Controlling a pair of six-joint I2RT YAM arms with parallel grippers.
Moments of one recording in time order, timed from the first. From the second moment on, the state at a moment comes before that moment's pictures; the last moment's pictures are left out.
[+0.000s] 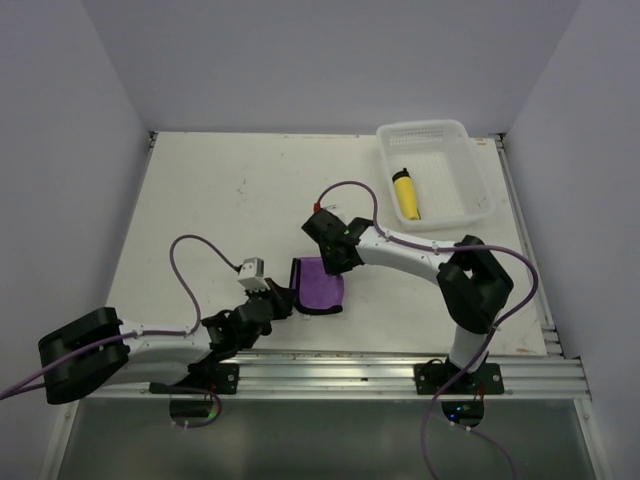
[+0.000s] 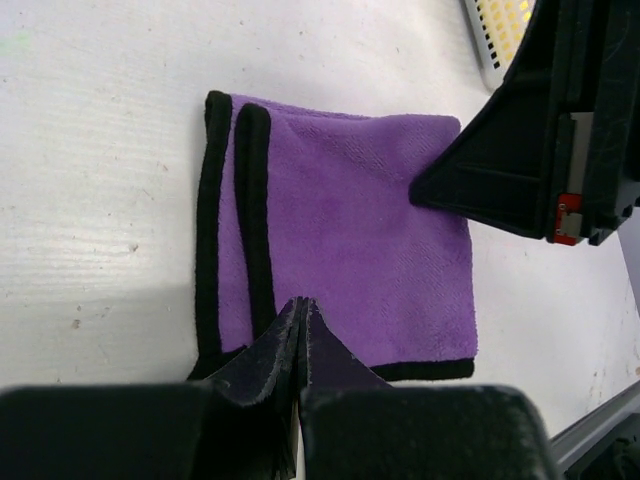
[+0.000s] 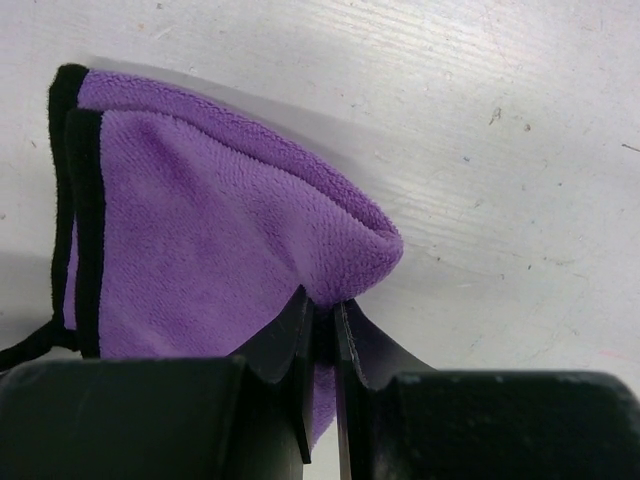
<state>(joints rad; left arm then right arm) -1.09 1.09 0.14 0.52 -0.62 -0.96 0.88 1.81 1.29 -0.67 0.29 0.57</state>
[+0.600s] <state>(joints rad) -1.07 1.34 0.13 0.69 -0.53 -0.94 0.88 1.82 1.31 -0.66 0.22 0.58</state>
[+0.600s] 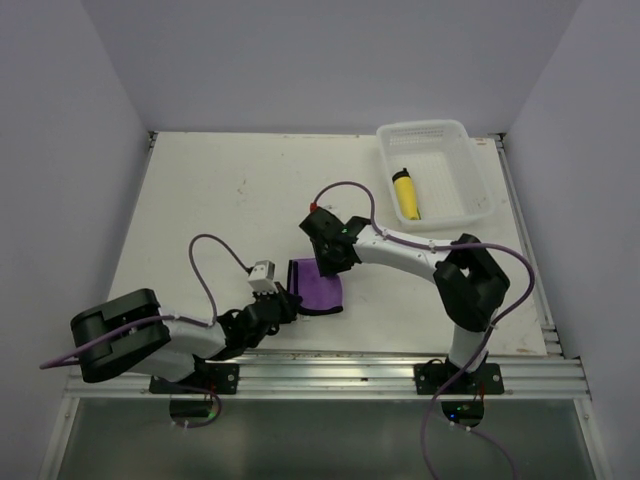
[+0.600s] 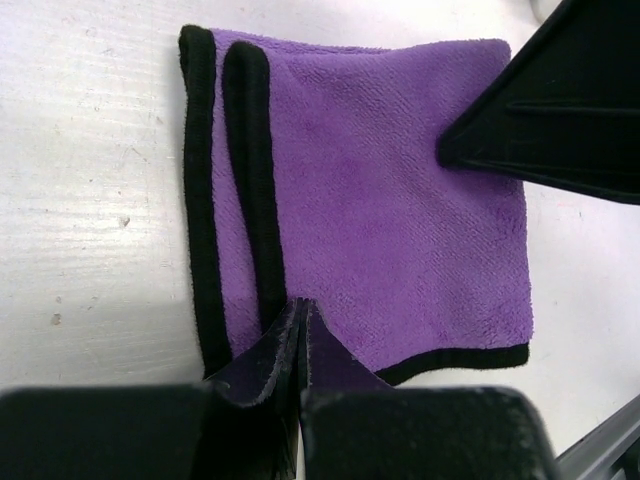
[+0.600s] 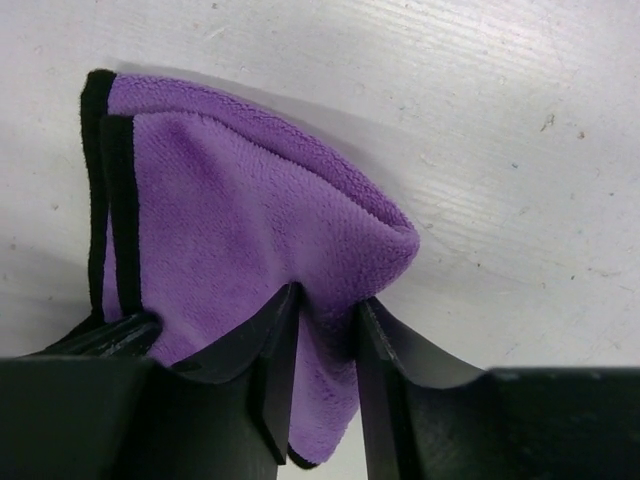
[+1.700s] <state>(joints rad) -1.07 1.35 0.15 0.69 -0.52 -0.94 1.01 2.02 1.46 -0.79 0.50 0.65</state>
